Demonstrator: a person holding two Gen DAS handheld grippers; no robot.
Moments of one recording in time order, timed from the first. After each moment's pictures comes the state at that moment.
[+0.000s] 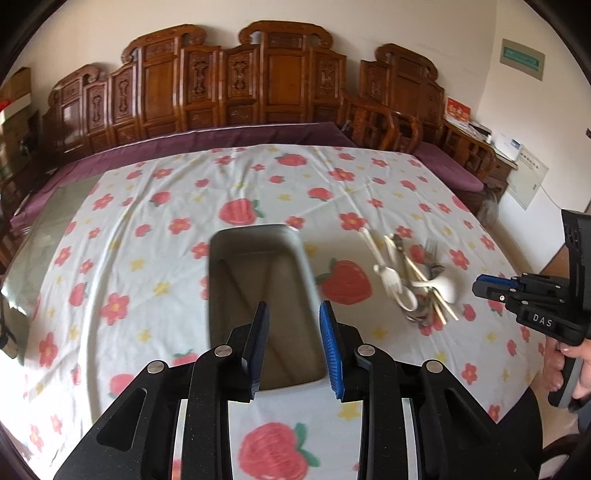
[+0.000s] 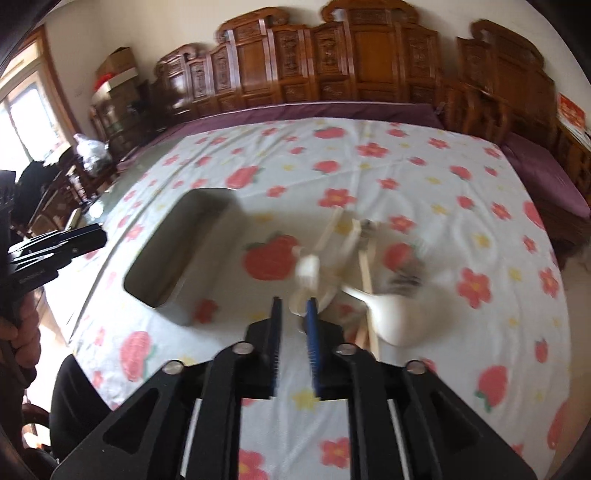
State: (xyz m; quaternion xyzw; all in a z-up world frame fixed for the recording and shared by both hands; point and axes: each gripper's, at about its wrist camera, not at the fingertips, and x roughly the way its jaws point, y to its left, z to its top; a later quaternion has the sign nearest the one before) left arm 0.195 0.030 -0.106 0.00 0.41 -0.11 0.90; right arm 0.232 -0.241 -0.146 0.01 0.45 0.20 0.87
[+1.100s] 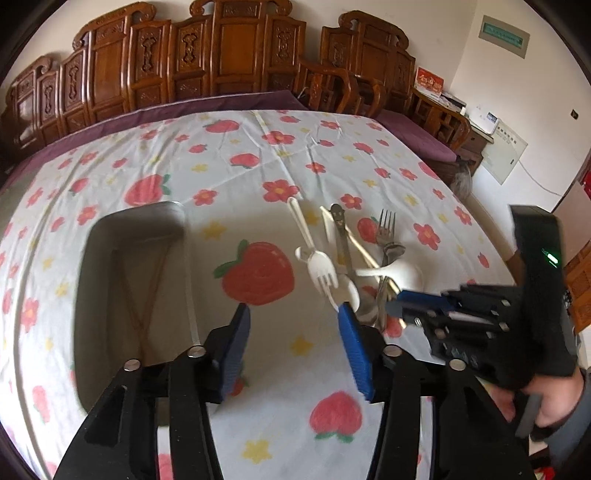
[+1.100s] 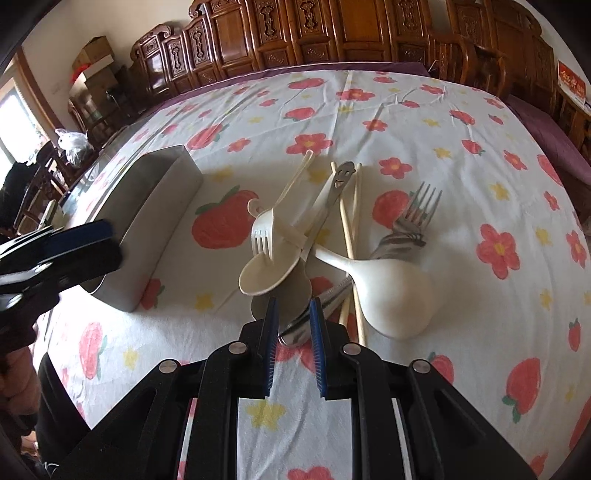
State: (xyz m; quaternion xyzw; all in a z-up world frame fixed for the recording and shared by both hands) left arm 0.238 -0.065 -0.164 0.00 0.46 -0.17 0.87; right arm 0.268 -0.244 -0.220 0.02 0.50 0.19 0.85
